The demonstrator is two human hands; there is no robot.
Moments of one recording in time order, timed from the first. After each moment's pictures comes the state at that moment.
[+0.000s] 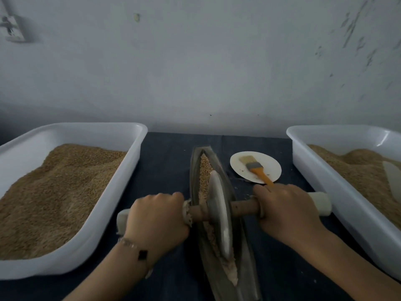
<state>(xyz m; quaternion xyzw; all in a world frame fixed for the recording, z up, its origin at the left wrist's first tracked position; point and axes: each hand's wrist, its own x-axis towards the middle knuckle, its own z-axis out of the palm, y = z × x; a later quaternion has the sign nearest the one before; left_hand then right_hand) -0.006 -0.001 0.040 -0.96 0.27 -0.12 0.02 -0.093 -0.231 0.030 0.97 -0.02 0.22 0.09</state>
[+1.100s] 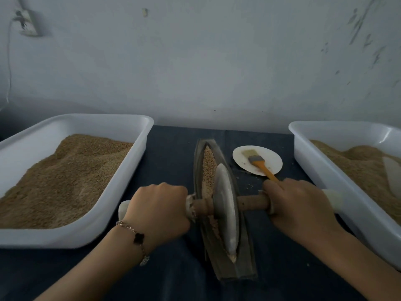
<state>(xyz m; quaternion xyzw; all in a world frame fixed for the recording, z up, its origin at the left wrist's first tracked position) -0.022 0.008 0.056 -0.95 0.31 -0.04 0.04 -0.120 -0.229 0.038 0.95 0.03 0.28 0.08</state>
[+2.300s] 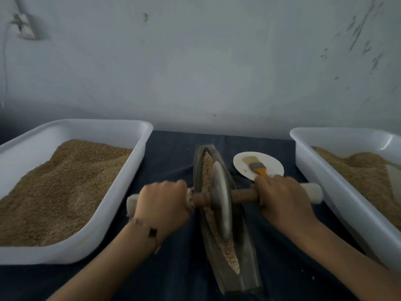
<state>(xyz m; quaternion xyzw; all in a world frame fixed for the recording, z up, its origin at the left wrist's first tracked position) 0.010 -0.007 0.044 -0.95 0.29 -0.09 0.00 -0.081 -0.232 0.033 0.96 -0.02 0.28 0.07</state>
